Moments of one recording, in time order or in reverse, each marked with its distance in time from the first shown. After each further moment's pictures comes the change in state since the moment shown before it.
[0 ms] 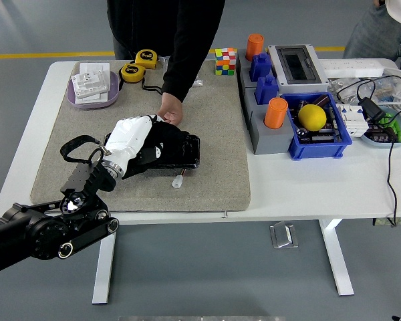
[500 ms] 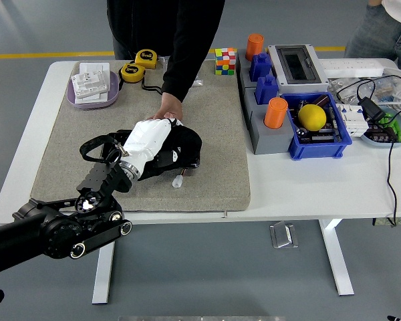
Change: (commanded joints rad) left arm -0.054 -0.049 0.060 0.008 -0.005 -0.003 0.012; right arm 0.015 -0.008 -0.077 0.018 0.013 0.002 -0.002
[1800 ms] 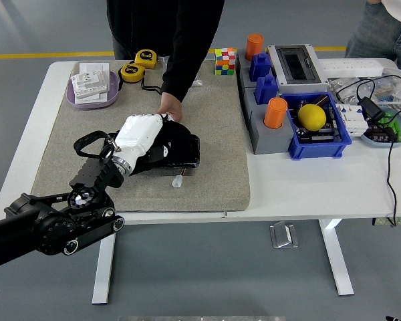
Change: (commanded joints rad) left arm 0.007 0.040 -0.025 0.022 0.055 -0.008 0.023; right arm -0.008 0.022 0.045 -0.017 -0.018 -0.005 0.000
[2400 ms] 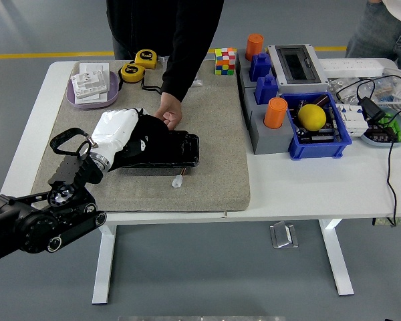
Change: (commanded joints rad) left arm 0.035 0.069 -0.064 0.005 0.021 -0.006 0.000; right arm -0.013 0.012 0.032 -0.008 -0.005 0.000 -0.001
